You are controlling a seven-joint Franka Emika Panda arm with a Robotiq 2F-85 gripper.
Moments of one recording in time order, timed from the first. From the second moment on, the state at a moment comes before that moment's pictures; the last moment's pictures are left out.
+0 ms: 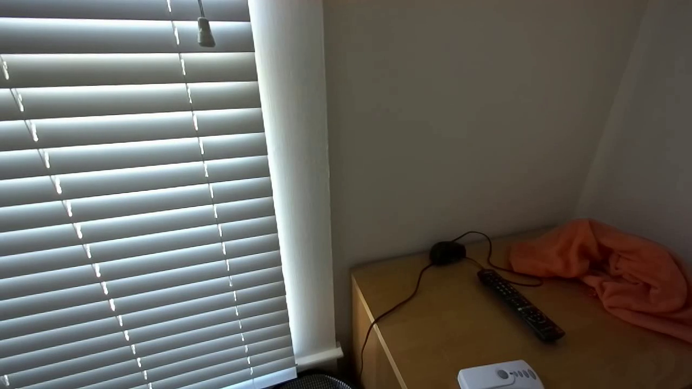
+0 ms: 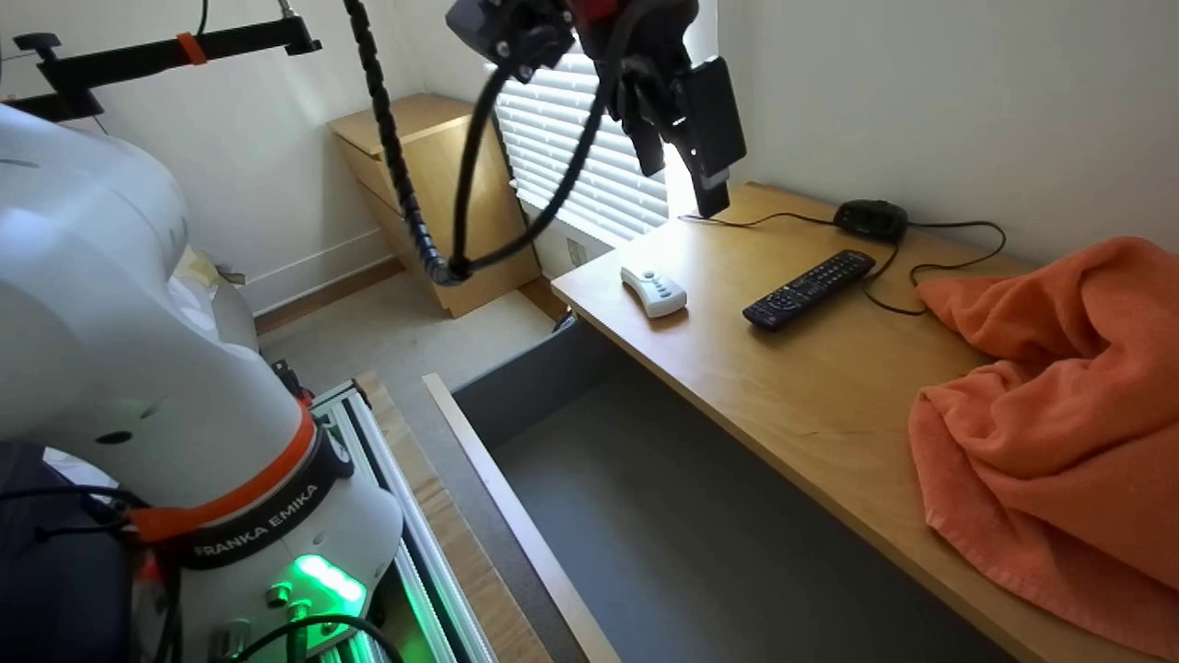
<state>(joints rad) -0.19 -0.64 -0.16 -2.76 -0.08 2.35 -0.04</state>
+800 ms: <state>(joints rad) -0.16 -0.37 -0.11 -2.72 -0.07 2.56 0.00</state>
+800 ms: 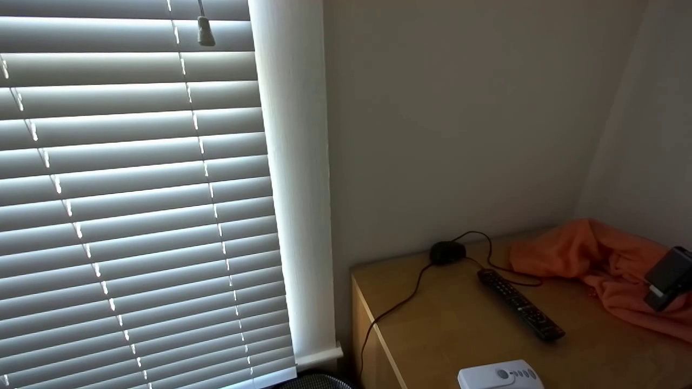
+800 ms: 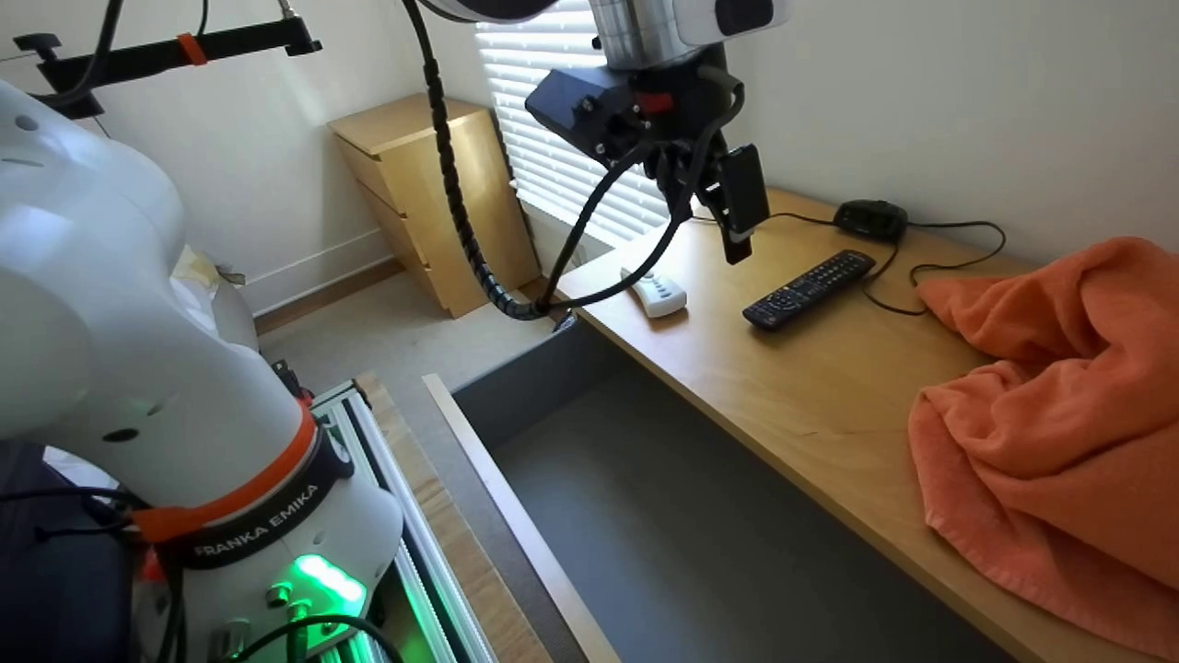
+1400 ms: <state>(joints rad) -0.16 -0.18 -0.05 -2.61 -0.10 2.65 0.10</state>
